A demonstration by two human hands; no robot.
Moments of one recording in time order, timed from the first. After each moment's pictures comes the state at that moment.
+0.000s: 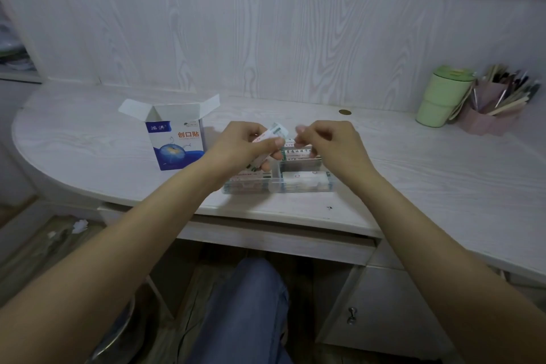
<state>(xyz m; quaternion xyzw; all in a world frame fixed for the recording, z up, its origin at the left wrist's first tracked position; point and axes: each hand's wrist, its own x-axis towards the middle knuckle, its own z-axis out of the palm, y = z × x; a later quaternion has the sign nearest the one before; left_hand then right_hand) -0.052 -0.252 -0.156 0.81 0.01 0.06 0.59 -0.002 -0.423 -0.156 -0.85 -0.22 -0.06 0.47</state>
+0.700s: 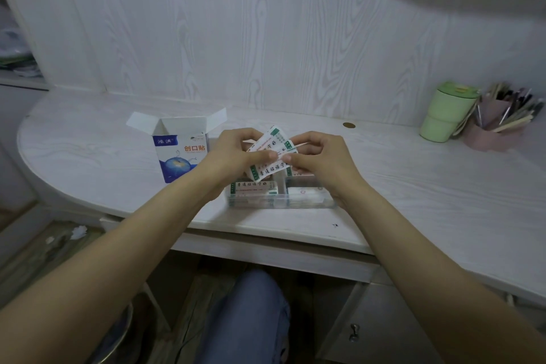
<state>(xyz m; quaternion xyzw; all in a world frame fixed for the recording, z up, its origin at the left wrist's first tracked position) -0.046 -0.235 -0.151 0.79 0.06 0.08 0.61 -0.002 -0.399 -0.151 -0.76 -0.19 0.06 0.62</state>
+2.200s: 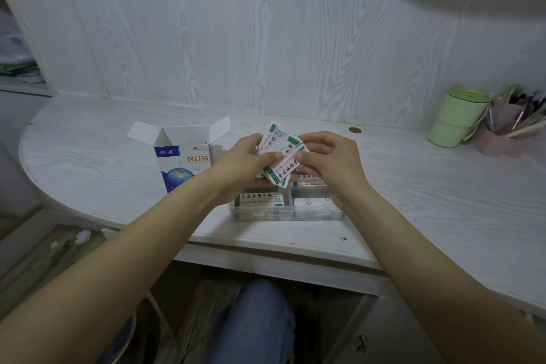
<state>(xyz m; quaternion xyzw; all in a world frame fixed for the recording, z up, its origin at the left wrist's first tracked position) -0.029 -0.239 -0.146 0.74 0.06 0.02 0.67 0.015 -0.388 -0.151 -0.69 -0.11 0.04 0.72</state>
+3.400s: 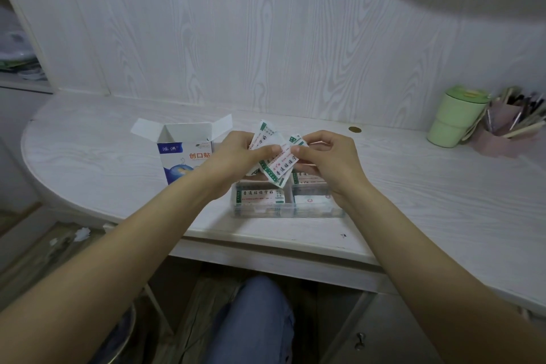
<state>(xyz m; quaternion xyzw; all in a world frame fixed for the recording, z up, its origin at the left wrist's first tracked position) -0.037 -0.230 -0.140 0.78 0.07 0.05 0.61 0.009 -0.383 -0.148 -0.70 -0.10 0.05 0.70</state>
